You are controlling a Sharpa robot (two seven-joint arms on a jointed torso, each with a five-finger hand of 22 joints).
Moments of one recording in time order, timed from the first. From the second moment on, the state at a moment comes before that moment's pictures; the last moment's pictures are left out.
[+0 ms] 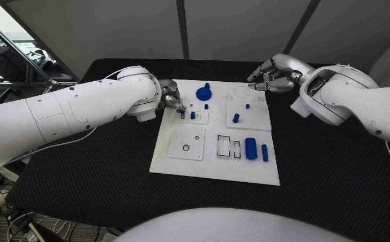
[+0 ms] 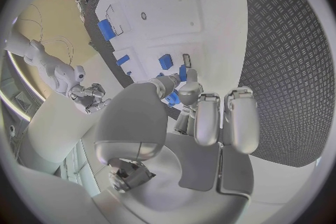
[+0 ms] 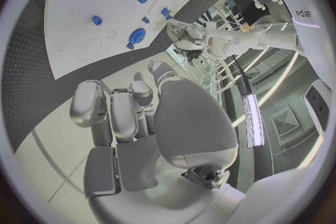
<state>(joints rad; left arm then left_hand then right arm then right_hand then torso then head) 1.20 -0.74 0.01 1.41 -1.10 0.09 -0.57 1.19 -0.09 0.65 0.13 0.07 0.84 0.07 0.72 0.49 1.27 -0.01 1.15 1.00 1.46 -0.06 1.43 1.31 0.12 1.46 0.05 1.42 1.31 1.26 -0.85 0.00 1.51 -1.11 -0.23 -0.08 1.38 -0.07 0.10 0.17 0.49 0.98 0.15 0.15 0.07 1.28 0.06 1.09 1.12 1.46 -0.01 1.29 1.21 0.07 1.30 0.09 1.32 1.19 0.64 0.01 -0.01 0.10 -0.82</state>
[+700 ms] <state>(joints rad) 1.19 -0.74 0.01 1.41 -1.10 0.13 -0.58 1.18 -0.10 0.66 0.12 0.07 0.84 0.07 0.73 0.50 1.27 -0.01 1.15 1.00 1.47 -0.07 1.43 1.31 0.12 1.47 0.04 1.42 1.31 1.26 -0.85 0.00 1.51 -1.11 -0.23 -0.08 1.38 -0.07 0.10 0.17 0.49 0.98 0.15 0.15 0.07 1.28 0.06 1.09 1.12 1.46 -0.01 1.29 1.21 0.07 1.30 0.09 1.32 1.19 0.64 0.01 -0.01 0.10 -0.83</state>
